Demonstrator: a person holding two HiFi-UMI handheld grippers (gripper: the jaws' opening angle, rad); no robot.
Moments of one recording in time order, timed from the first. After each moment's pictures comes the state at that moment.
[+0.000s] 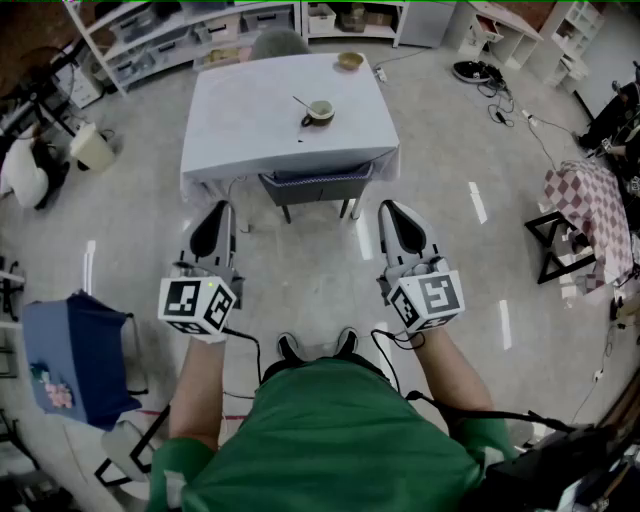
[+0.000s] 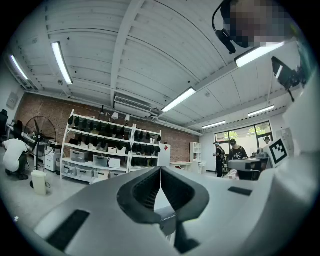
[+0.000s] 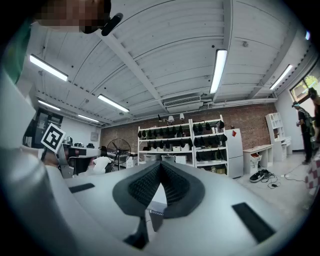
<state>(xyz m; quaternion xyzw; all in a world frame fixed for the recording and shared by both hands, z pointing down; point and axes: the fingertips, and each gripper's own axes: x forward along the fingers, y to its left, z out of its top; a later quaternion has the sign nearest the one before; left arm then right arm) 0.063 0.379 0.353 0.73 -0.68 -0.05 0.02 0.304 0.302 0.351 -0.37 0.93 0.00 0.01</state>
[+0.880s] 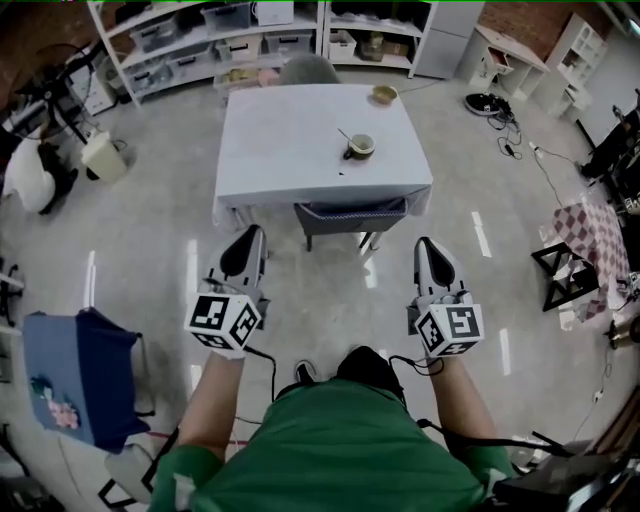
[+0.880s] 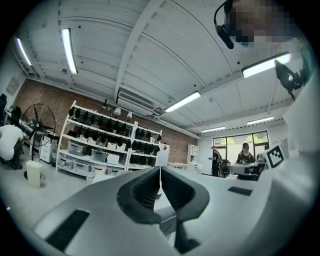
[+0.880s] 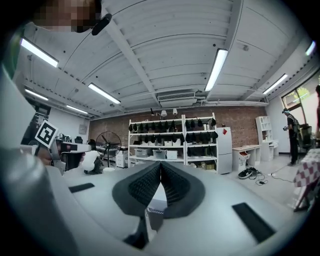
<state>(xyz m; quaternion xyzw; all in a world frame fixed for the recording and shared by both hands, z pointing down) -0.045 0.393 0.361 0.74 -0.67 -0.07 0.06 0.231 0.312 0.358 -0.42 0.91 -0.01 -0.02</state>
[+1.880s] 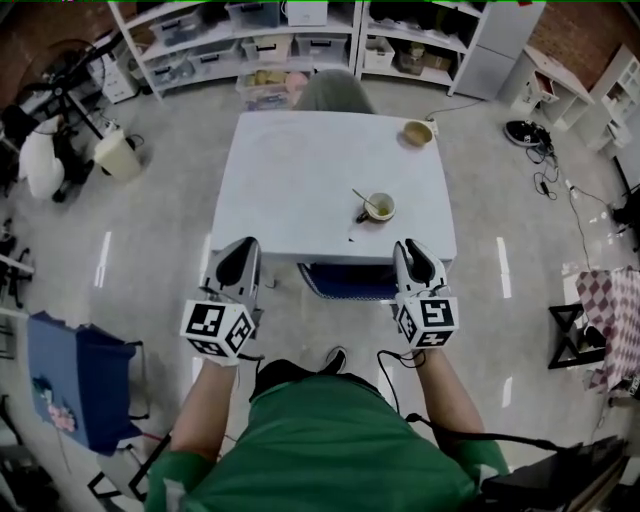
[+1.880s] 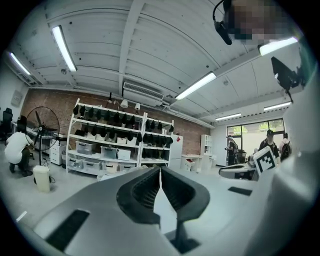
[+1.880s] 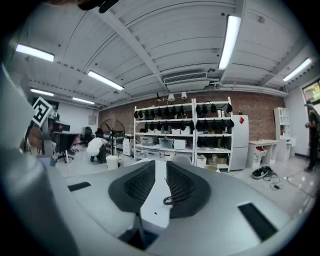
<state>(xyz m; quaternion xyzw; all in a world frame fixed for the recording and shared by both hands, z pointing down) -0.165 0.069 0.402 0.70 -0.71 -0.01 0.09 0.075 -0.064 0.442 -0.36 0.93 -0.03 -0.10</state>
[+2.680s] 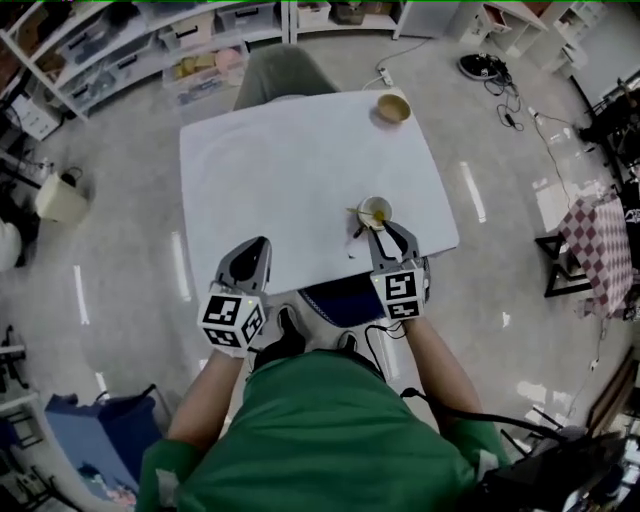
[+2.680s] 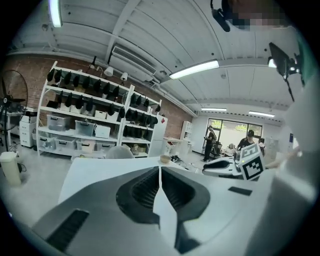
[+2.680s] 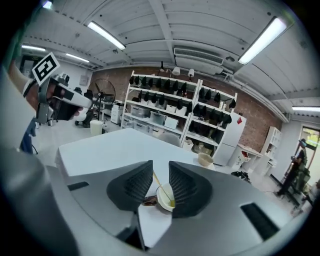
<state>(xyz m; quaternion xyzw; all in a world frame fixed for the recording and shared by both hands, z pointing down) -0.290 -0.133 0.524 0.78 -0.59 0.04 0.18 -0.084 -0.213 0.564 -0.42 0.87 0.03 -0.28</state>
